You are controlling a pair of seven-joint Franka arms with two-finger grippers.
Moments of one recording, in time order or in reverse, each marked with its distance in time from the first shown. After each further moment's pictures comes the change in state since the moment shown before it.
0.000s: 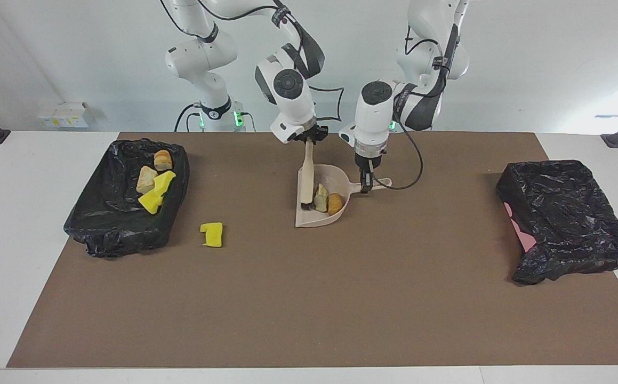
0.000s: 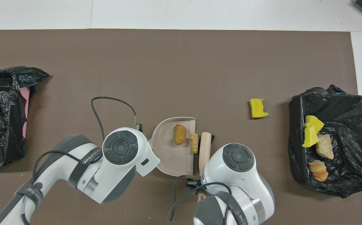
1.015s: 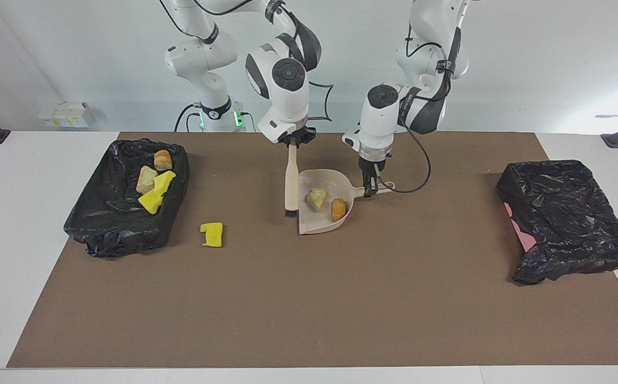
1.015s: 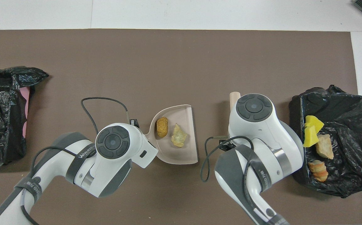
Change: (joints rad) left arm 0.030 0.018 0.012 0.006 -0.023 0.023 -0.079; right arm -0.288 0.071 -0.014 0.148 -0.497 -0.218 -0.124
